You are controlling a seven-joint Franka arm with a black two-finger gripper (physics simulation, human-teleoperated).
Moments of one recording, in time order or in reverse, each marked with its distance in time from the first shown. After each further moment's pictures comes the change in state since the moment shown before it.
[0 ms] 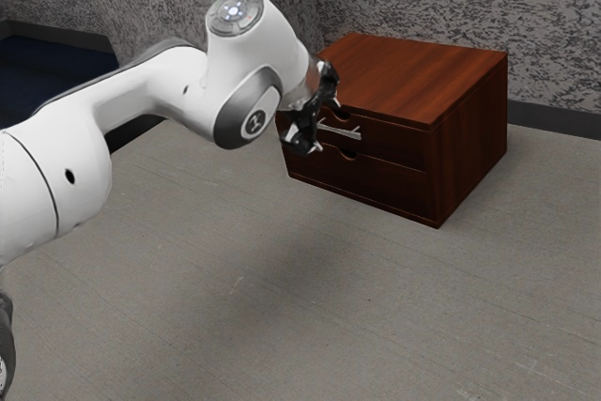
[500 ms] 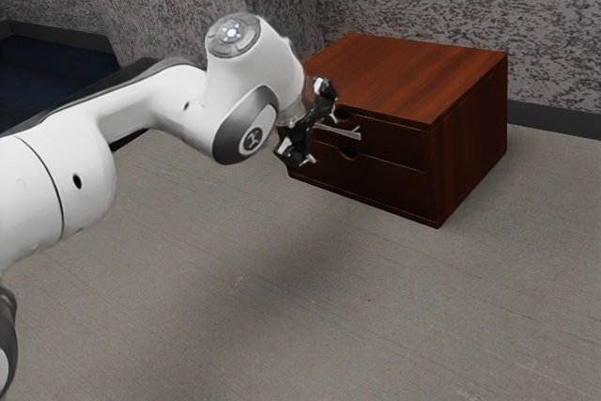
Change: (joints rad) arm 0.022 0.009 0.000 -0.064 0.006 0.068 0.119
